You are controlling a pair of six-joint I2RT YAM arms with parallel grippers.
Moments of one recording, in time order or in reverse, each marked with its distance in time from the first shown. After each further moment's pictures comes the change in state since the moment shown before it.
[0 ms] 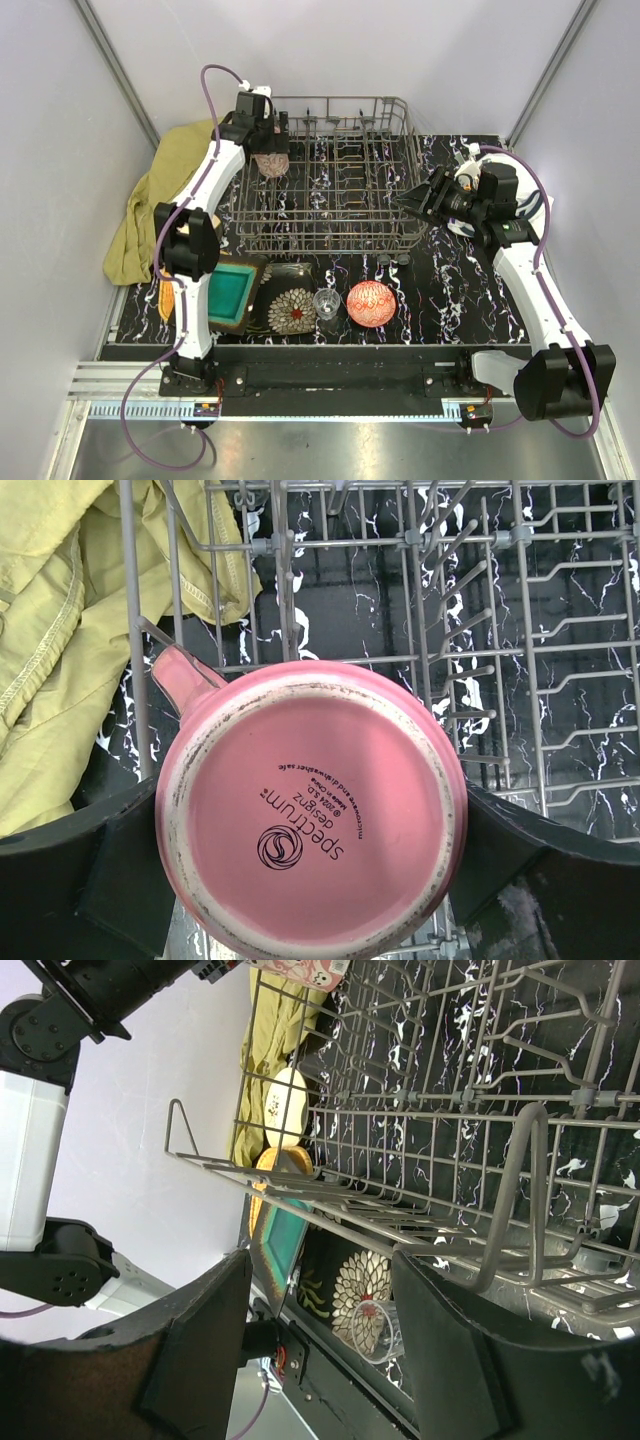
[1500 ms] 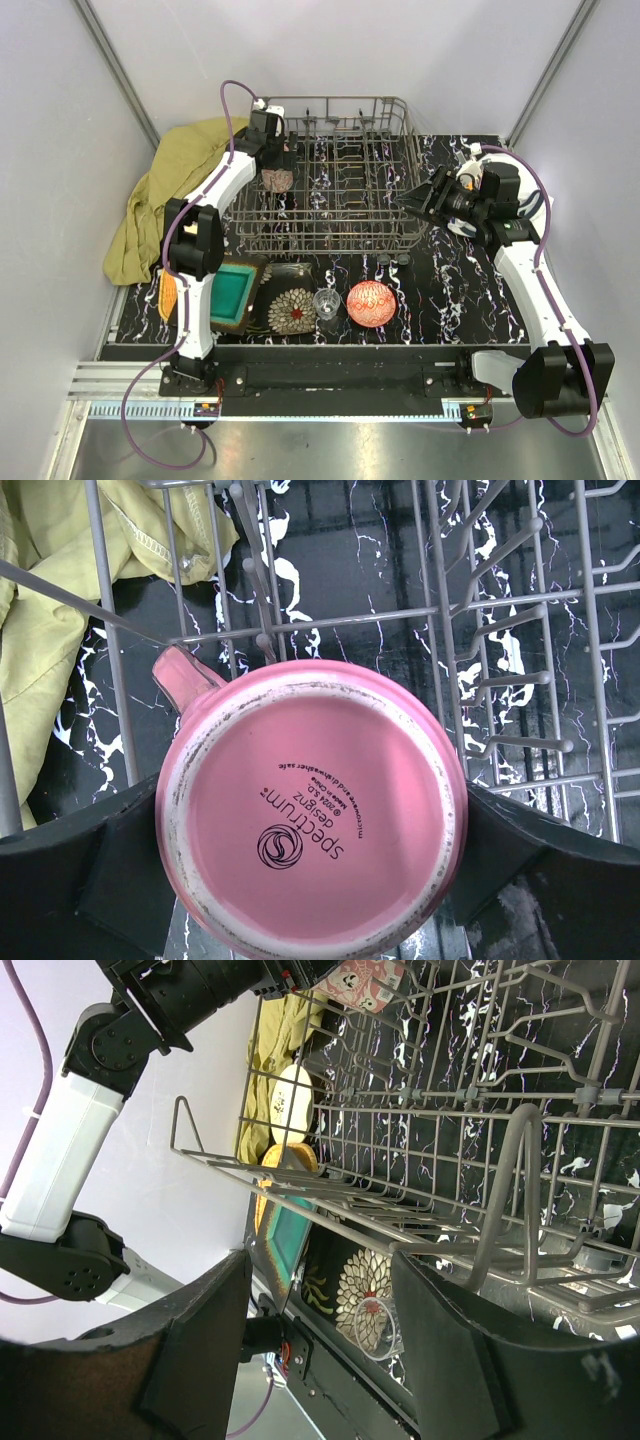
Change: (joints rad) left arm -0.034 0.025 -0.161 0.121 -0.036 0.053; right arm -0.023 0.010 0.000 0.005 -0.040 0.000
